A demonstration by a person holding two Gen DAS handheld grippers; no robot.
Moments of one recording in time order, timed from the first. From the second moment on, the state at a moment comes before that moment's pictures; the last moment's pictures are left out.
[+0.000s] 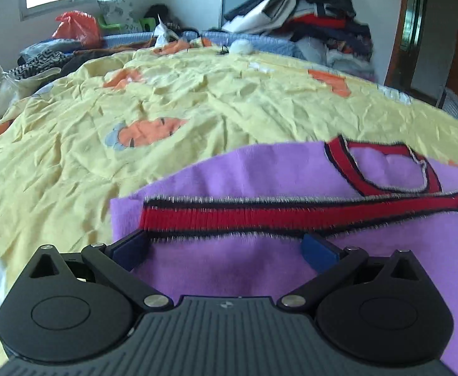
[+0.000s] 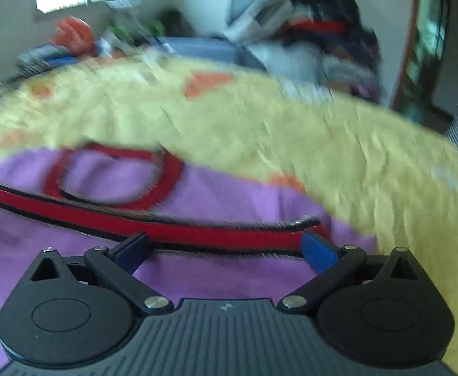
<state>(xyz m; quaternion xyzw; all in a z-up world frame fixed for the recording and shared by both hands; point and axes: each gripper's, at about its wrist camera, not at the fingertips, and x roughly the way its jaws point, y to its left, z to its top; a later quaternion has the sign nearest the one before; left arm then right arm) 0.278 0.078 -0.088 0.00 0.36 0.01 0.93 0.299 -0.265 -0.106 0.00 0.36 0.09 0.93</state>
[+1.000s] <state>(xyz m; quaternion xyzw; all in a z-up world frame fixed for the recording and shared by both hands) 0.279 0.079 -0.090 0.00 0.35 0.01 0.94 0.243 -0.250 -0.098 -0.09 0.27 0.10 0.95</state>
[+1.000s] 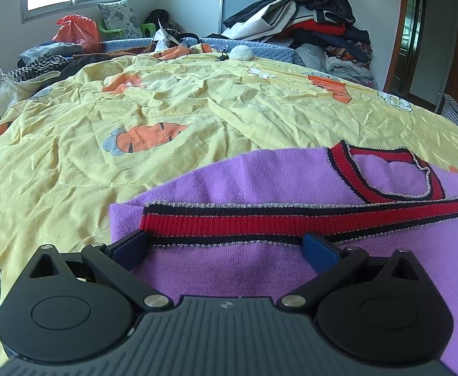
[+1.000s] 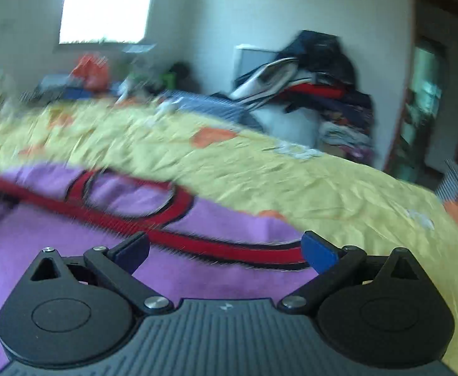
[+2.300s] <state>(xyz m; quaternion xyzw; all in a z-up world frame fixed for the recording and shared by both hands) 0.199 -0.018 -0.094 0.03 0.34 -0.05 0.94 0.222 -0.237 -0.105 0.00 0.36 0.03 0.93</state>
